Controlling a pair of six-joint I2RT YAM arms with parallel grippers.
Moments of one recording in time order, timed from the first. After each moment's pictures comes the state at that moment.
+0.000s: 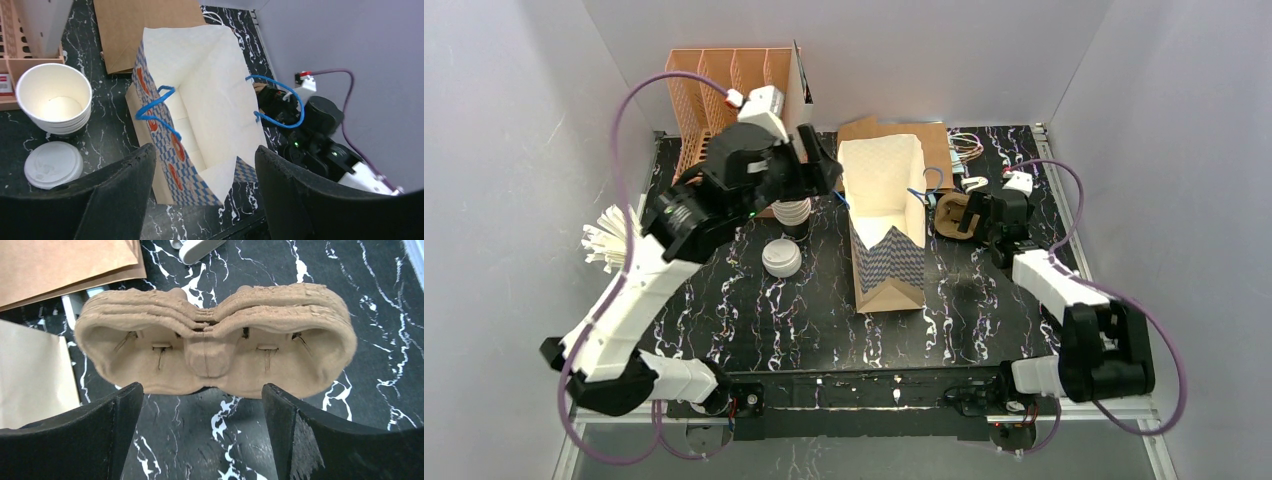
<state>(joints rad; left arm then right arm) -0.78 1.33 1.79 -0.83 -0.26 -0.61 0.16 1.28 0.68 0.04 0.24 0.30</state>
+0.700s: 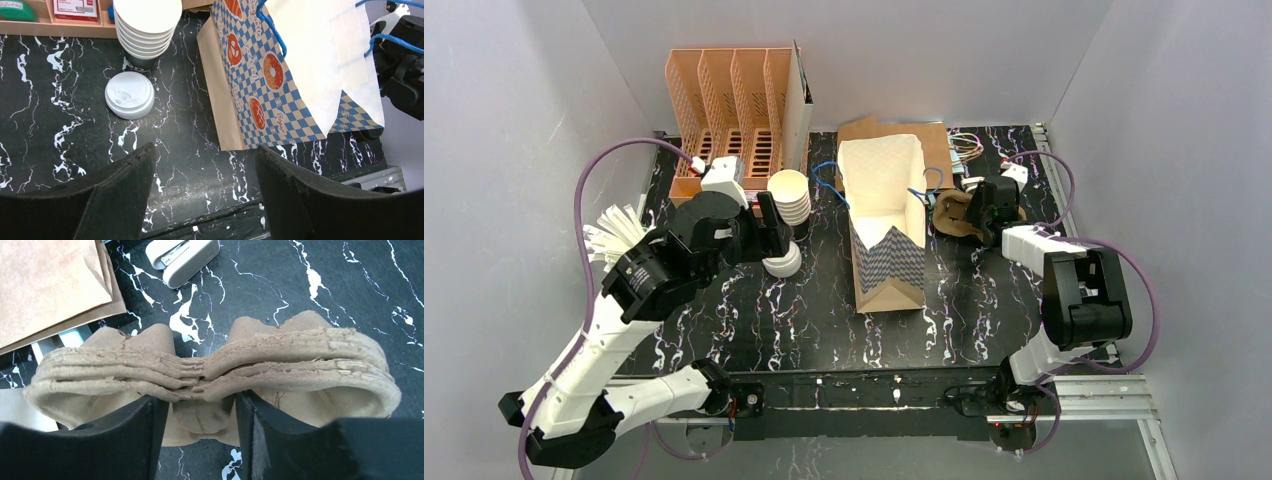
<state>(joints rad) -0.78 0.96 1.42 -1.01 -0.36 -0.60 0.14 1.59 0.83 0.14 0.27 0.38</state>
